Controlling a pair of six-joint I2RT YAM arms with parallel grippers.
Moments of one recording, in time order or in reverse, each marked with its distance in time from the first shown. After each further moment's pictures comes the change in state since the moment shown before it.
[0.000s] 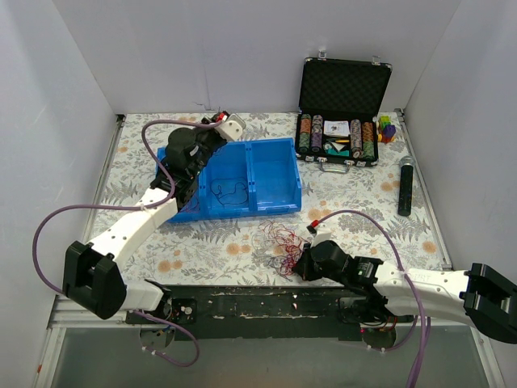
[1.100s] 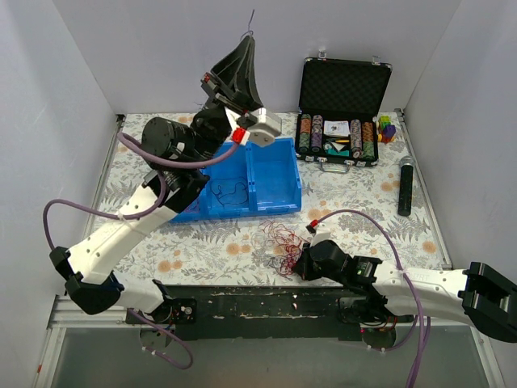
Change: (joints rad) left arm -0.434 0.027 0.602 0.119 0.024 0.516; right arm 0.000 0.024 0.008 0.003 0.003 -0.003
